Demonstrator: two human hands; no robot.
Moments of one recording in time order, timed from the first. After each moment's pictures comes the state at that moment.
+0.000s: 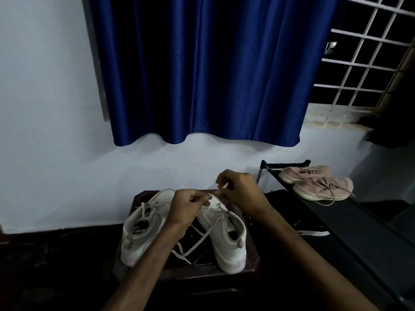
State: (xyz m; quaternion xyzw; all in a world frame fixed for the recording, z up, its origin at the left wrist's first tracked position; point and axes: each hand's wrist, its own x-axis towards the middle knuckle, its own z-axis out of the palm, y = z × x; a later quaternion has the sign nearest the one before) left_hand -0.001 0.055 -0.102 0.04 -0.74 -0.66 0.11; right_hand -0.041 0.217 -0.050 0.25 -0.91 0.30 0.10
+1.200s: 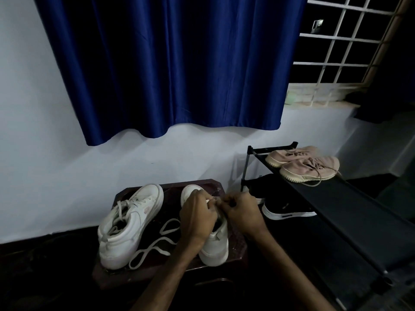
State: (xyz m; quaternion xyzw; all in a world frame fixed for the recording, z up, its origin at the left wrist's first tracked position) left_hand 0.003 0.133 -0.124 0.07 -0.90 -0.38 0.20; right_hand -0.020 0.261 -0.126 0.11 -0.90 0.40 0.12
